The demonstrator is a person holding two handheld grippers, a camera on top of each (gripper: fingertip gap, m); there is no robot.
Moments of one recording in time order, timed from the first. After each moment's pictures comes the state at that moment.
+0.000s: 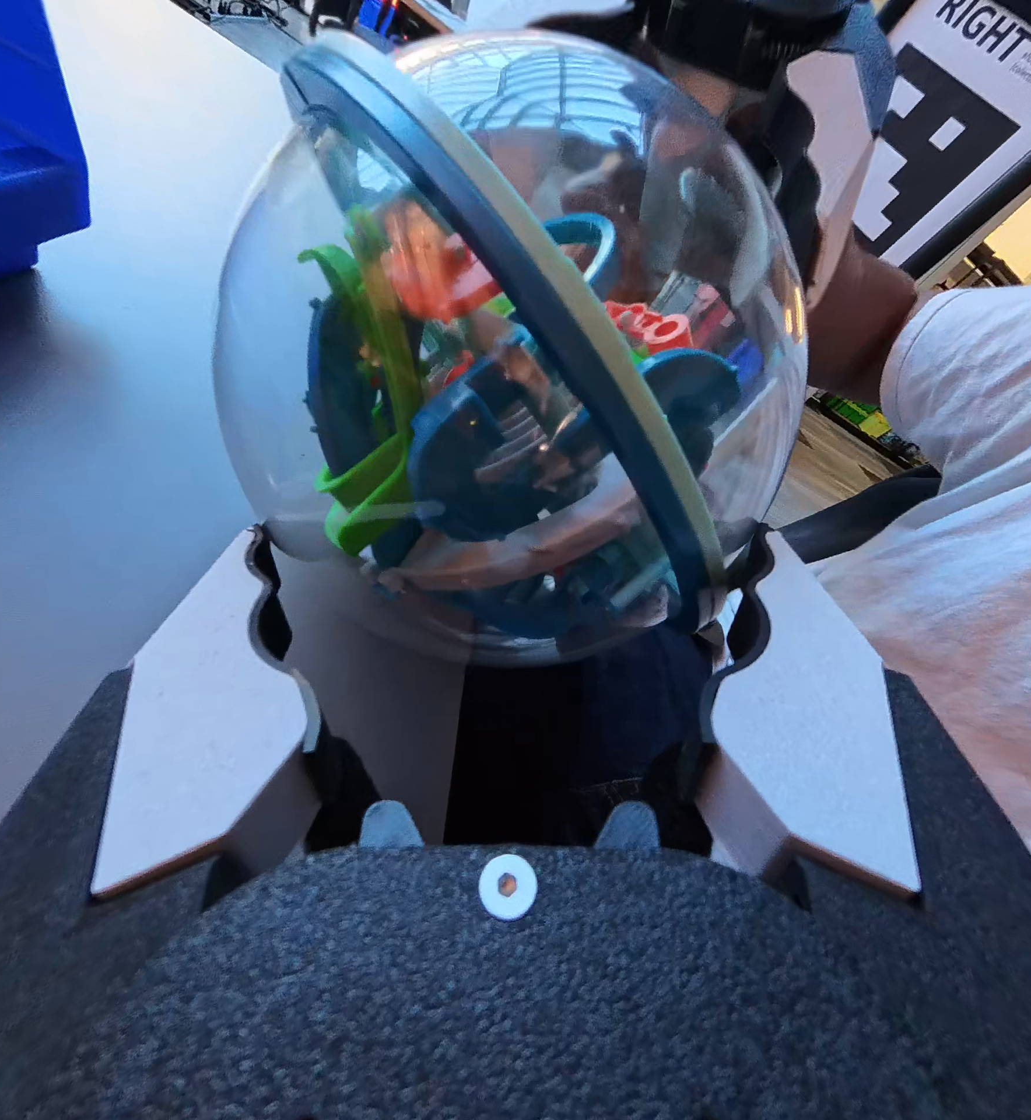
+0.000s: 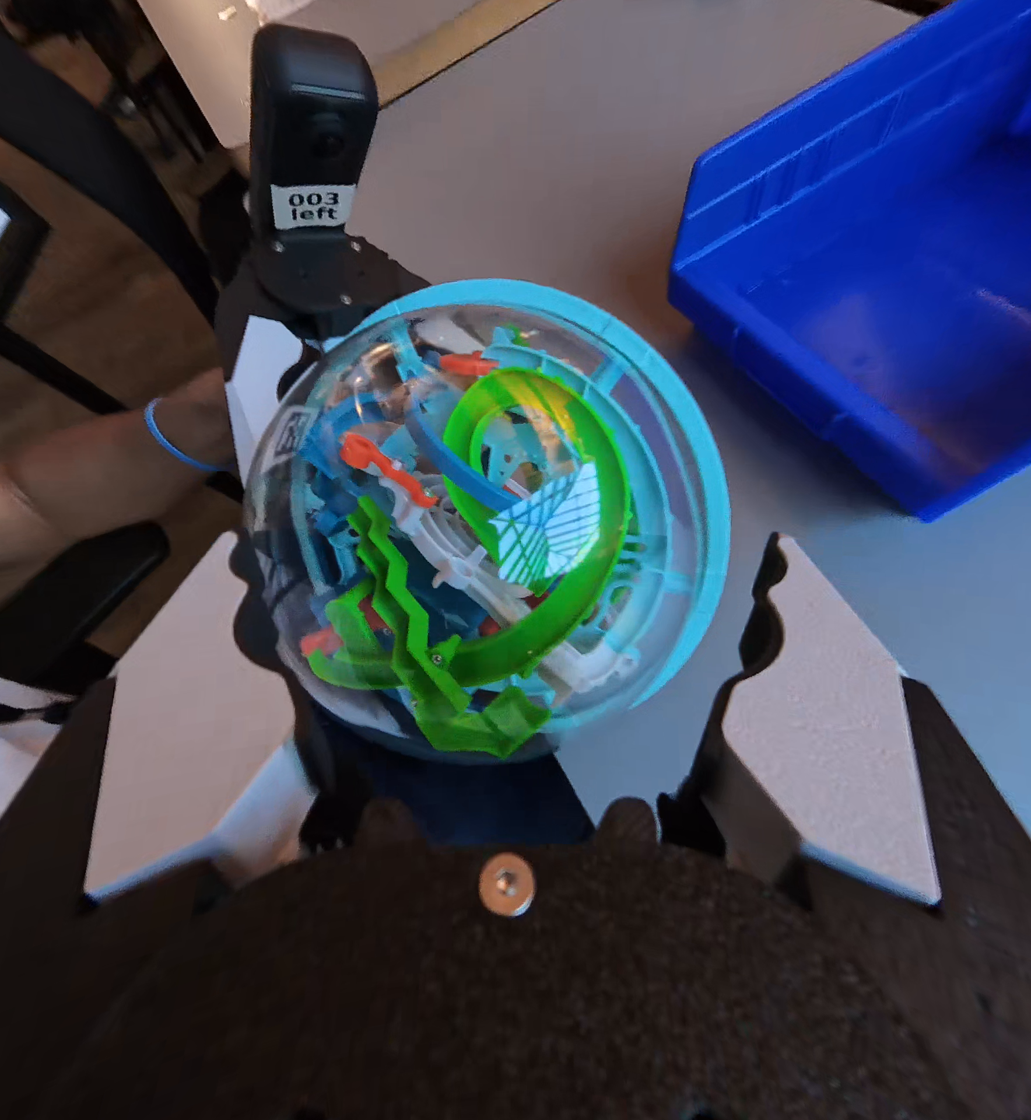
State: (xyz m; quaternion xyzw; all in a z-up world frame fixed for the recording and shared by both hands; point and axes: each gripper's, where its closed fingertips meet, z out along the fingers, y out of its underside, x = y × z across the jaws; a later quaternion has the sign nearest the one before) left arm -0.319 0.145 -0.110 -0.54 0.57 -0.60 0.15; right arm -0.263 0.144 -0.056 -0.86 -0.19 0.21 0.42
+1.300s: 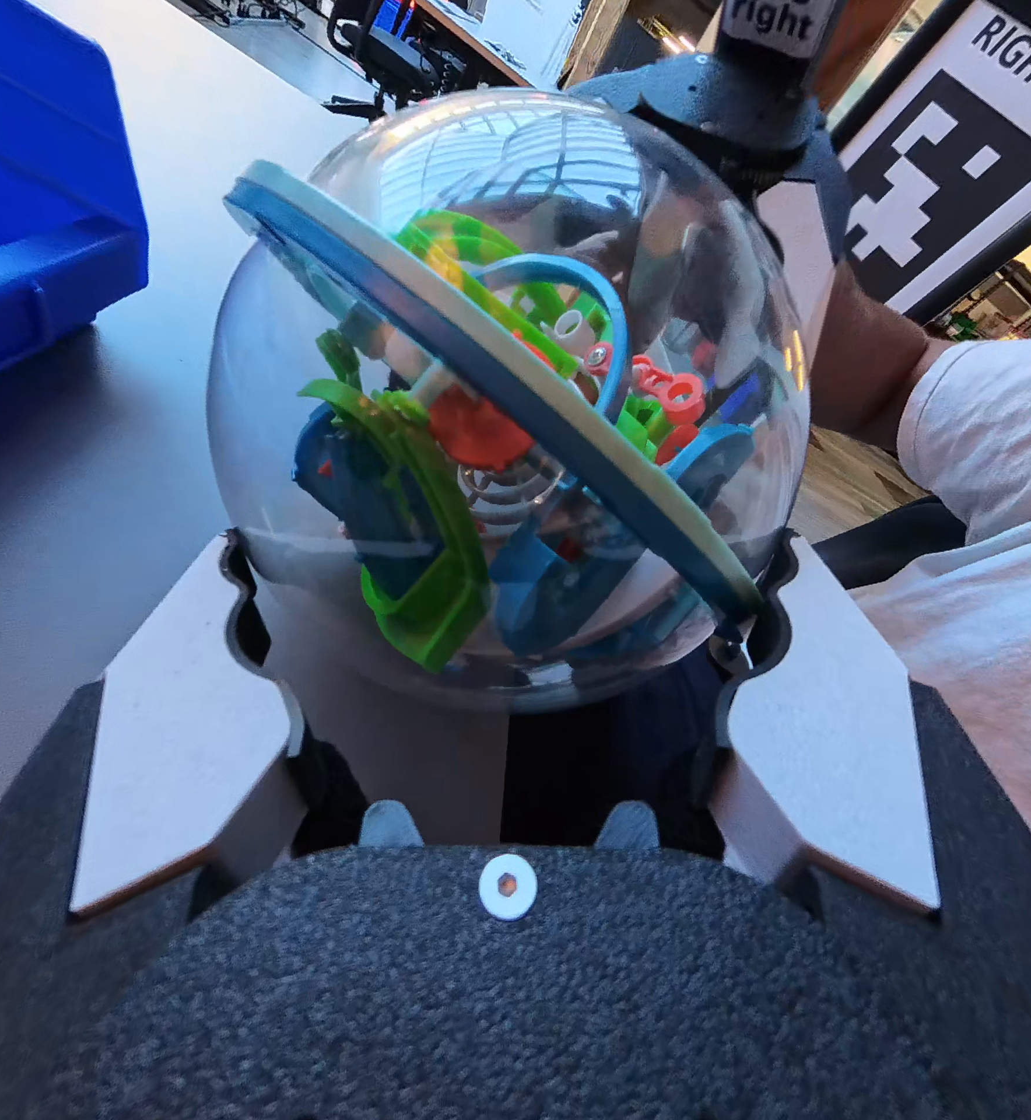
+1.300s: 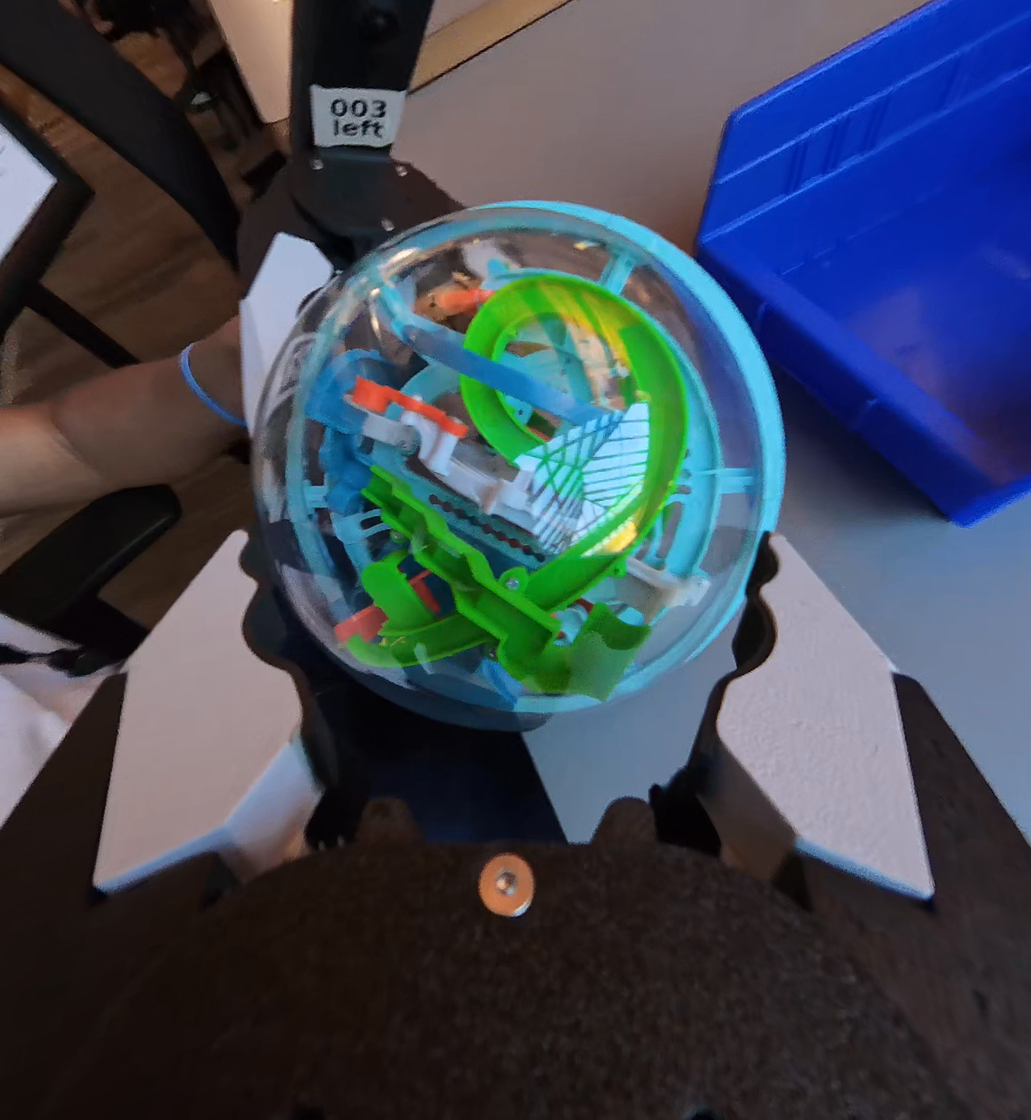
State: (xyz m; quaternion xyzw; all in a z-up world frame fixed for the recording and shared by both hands) left arm -0.293 0.161 -0.101 -0.55 0.57 -0.60 0.15; right arm -0.254 0.145 -0.075 -0.85 -0.22 0.25 0.41
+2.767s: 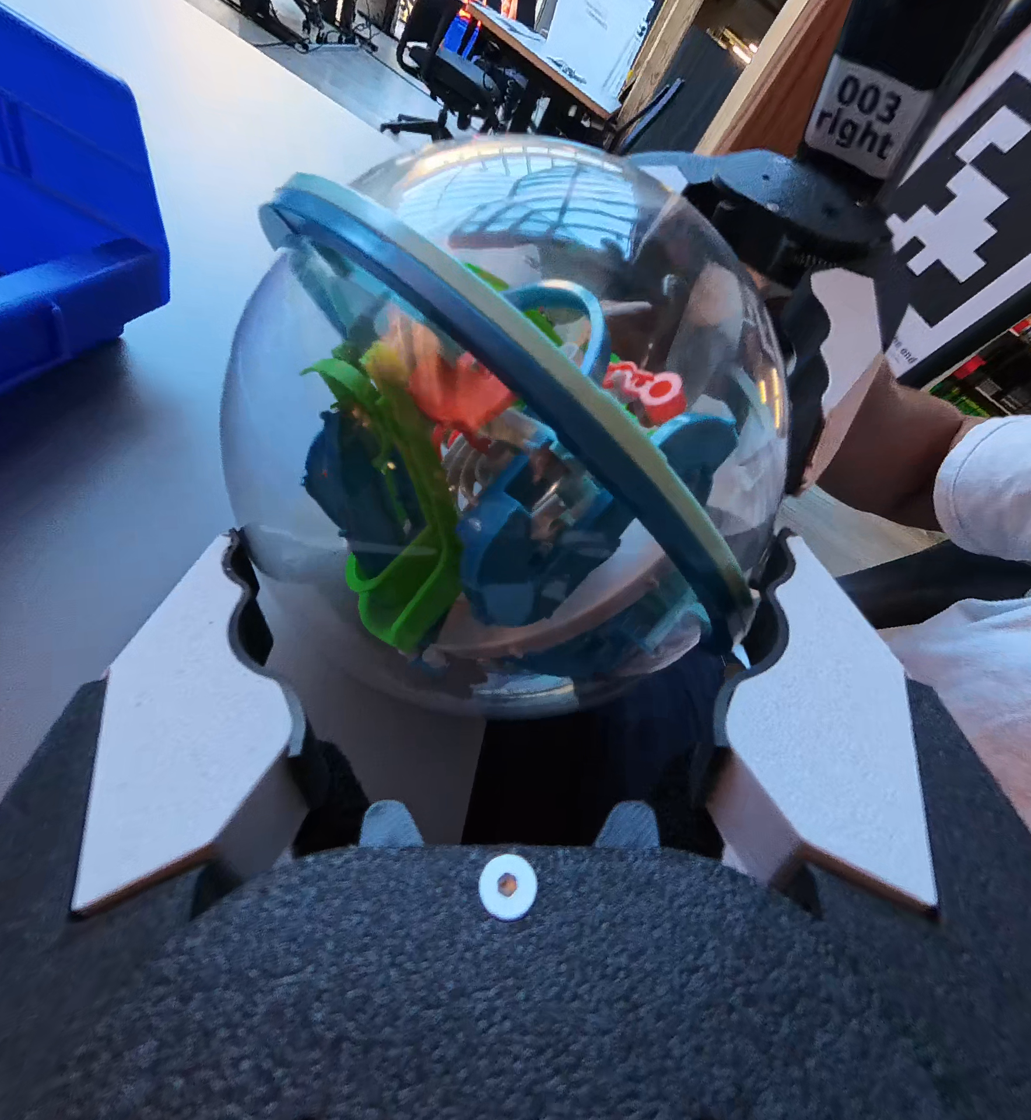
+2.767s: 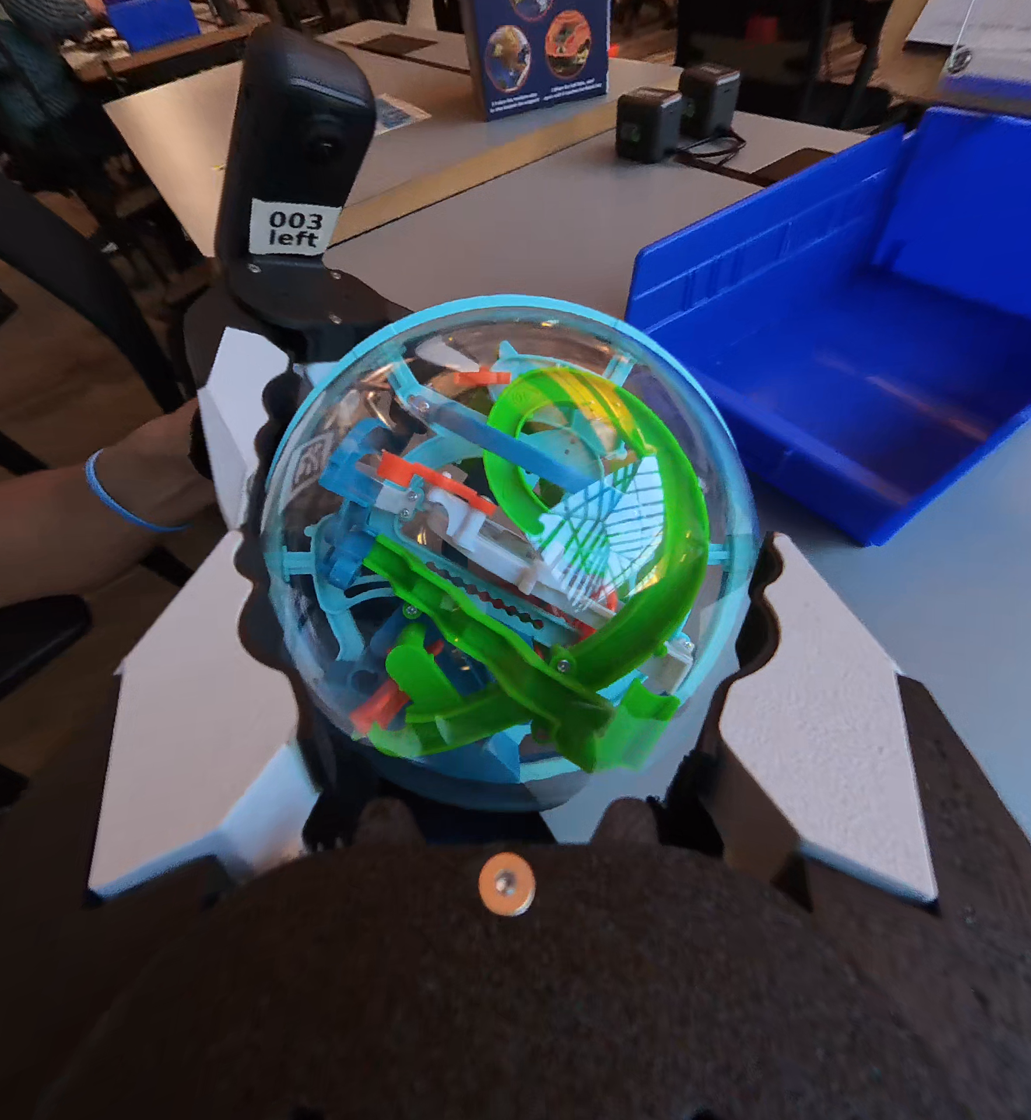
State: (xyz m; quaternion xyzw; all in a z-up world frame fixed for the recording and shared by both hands) left arm -0.289 0.150 -0.094 -0.57 0.56 -0.57 0.18; right arm -0.259 0.146 -0.060 -0.82 -0.16 0.18 0.52
